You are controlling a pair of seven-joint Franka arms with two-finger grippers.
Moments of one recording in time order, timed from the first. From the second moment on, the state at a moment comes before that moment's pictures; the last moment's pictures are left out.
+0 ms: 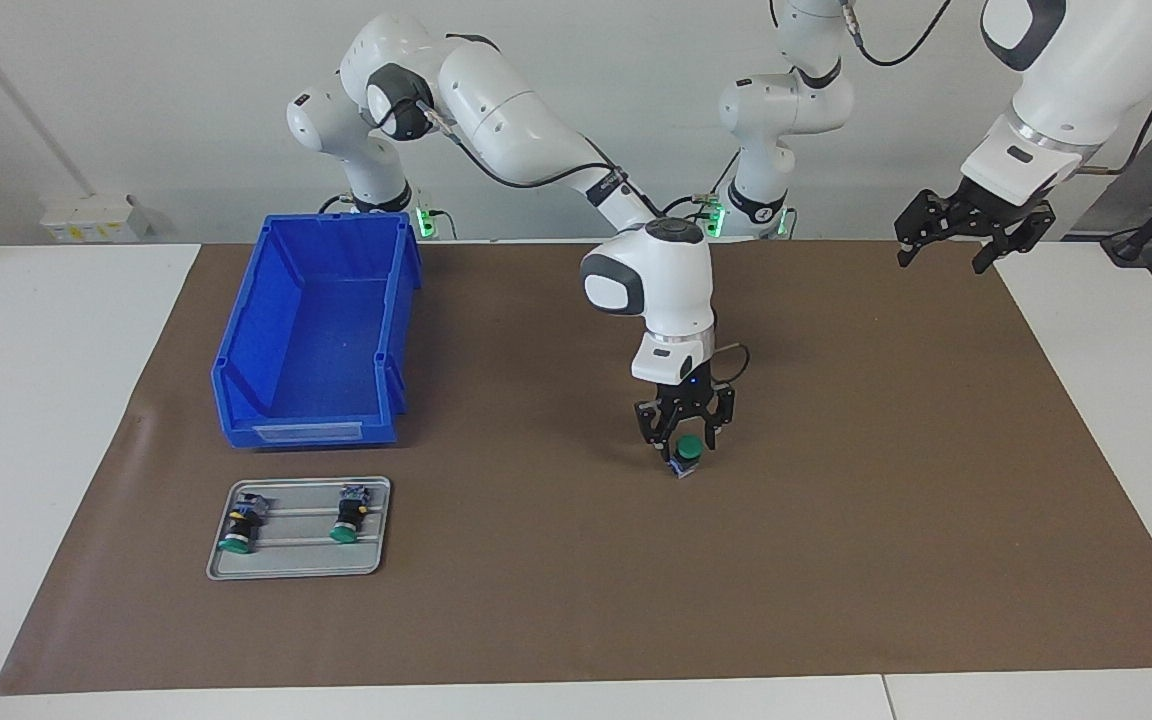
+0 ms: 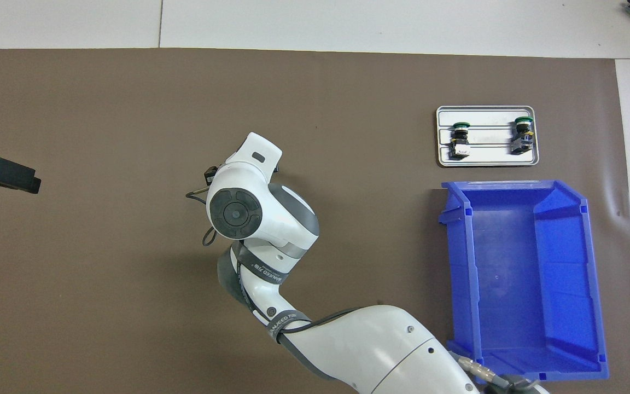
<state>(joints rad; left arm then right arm) -0.01 0.01 -0.01 -1.53 -0.01 1.49 0.16 0.79 0.81 -0.09 -1.24 -0.22 2.46 0.68</state>
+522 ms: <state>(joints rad) -0.01 0.01 -0.01 -1.53 -0.01 1.49 0.16 0.79 0.81 -0.09 -1.24 -0.22 2.45 0.68</state>
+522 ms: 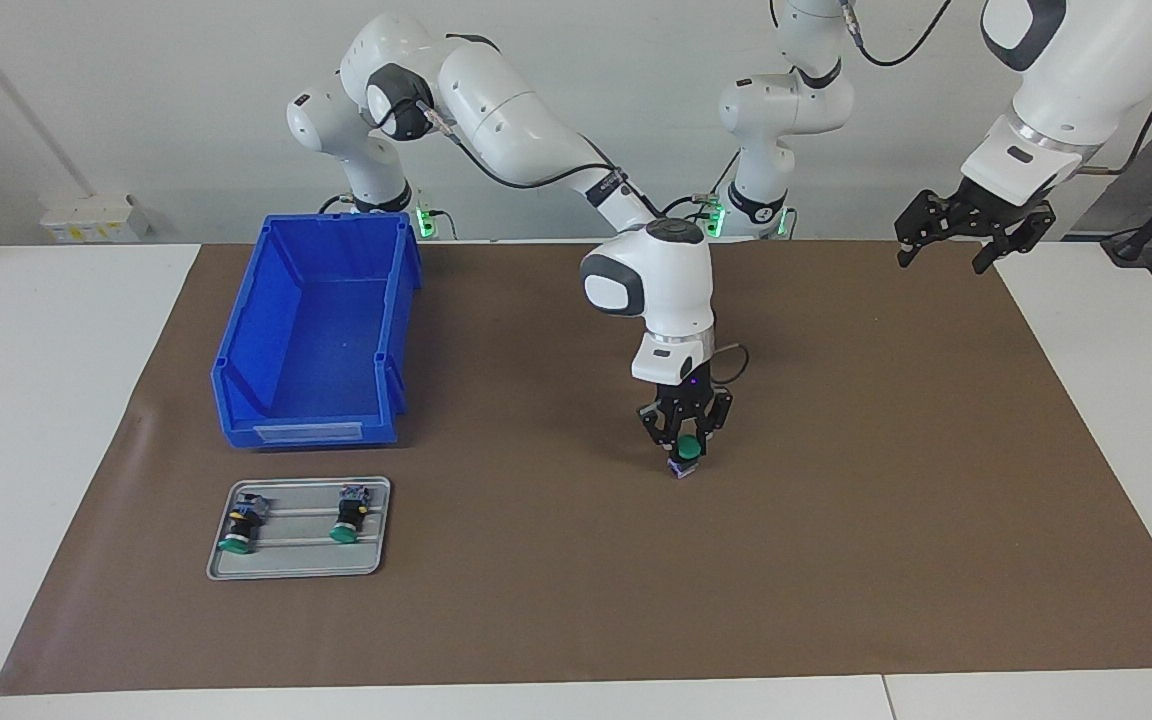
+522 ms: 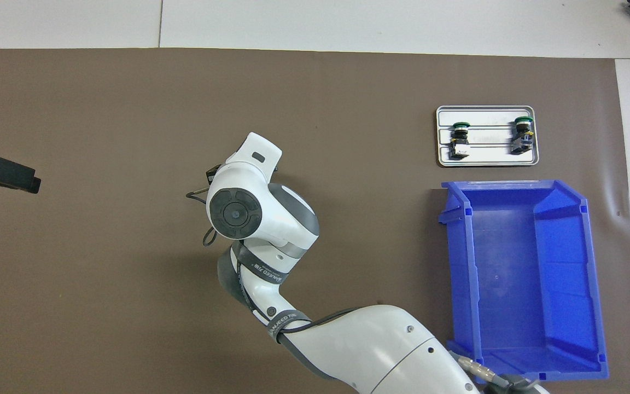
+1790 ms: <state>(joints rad) -0.01 0.01 -0.01 -1.53 -0.01 1.49 0.16 0.38 0.08 -0.11 -1.81 -0.07 2.19 0.17</state>
